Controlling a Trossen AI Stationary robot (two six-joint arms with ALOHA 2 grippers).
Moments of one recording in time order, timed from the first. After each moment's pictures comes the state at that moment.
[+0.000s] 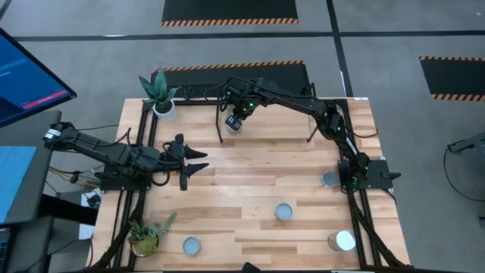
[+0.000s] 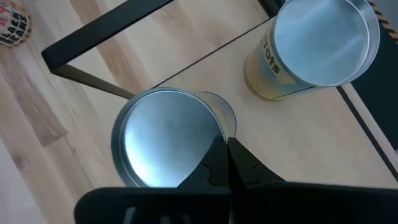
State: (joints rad) left arm -0.28 0.82 0.60 -0.01 -0.45 -0.25; right arm -0.37 2.27 2.33 -1.17 0.05 0.17
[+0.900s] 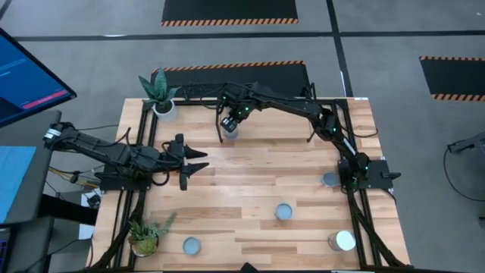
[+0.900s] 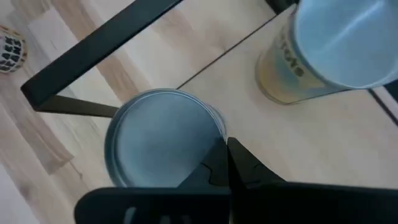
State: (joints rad) left arm -0.28 0.82 0.60 0.02 -0.45 -0.25; right arm -0.36 2.32 2.34 -1.12 0.07 0.29
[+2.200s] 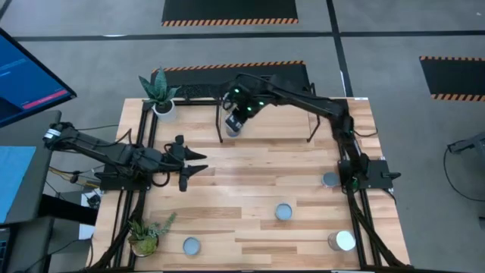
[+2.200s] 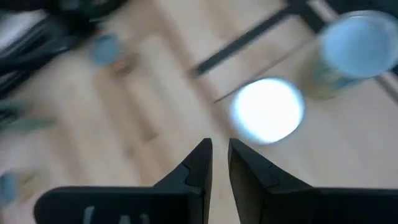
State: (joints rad) left arm -0.29 0.81 0.60 -0.09 -0.43 -0.25; right arm -0.30 2.11 2.35 -1.20 -0.07 0.33
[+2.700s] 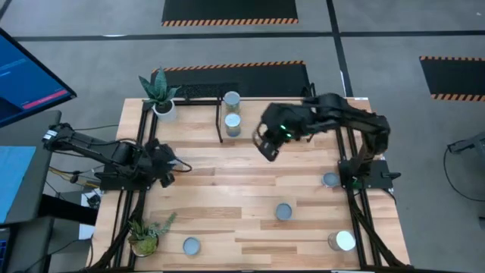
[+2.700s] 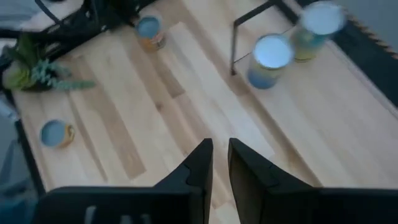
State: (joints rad) left arm -0.28 0.73 0.60 -1.05 -0.44 -0.68; right arm 0.07 1.81 2.35 -1.52 0.28 0.58
